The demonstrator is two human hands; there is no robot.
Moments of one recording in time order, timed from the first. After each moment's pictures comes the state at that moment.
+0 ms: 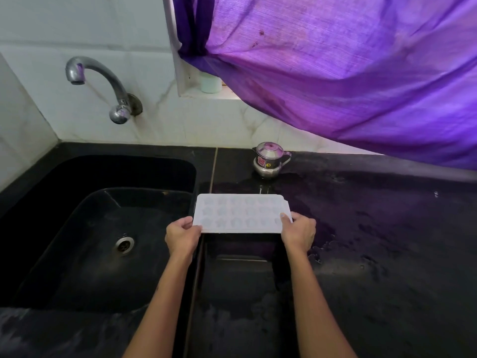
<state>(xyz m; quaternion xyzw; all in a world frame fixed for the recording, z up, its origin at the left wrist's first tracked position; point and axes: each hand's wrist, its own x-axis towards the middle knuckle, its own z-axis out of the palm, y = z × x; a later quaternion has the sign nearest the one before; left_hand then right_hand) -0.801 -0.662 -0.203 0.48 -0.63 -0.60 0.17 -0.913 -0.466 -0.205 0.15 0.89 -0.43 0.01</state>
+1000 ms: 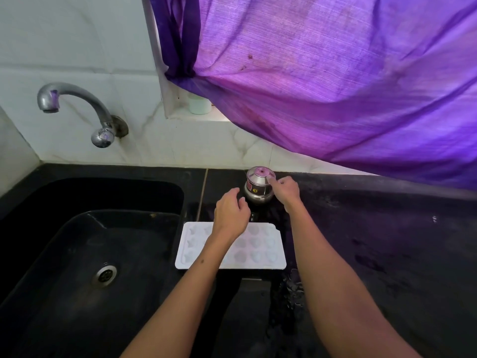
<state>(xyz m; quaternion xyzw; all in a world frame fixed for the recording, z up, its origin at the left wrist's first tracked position) -0.919 -0.598 -0.124 0.23 -0.86 -0.44 0.14 -1.073 -0.506 -0.153 0.02 0.86 -0.50 0.09</state>
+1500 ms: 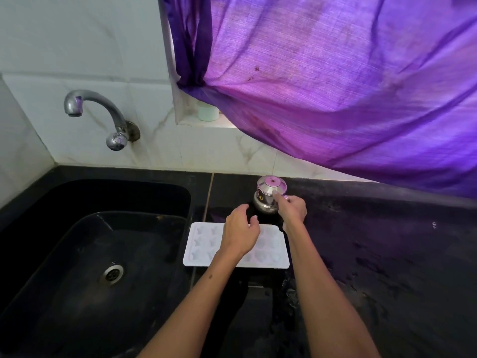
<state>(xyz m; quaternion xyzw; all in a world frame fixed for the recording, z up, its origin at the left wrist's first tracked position) -0.889 -0.582 -0.132 0.20 -0.86 -0.46 0.11 -1.016 -0.499 -0.155 0.13 0.78 -0.61 0.03</state>
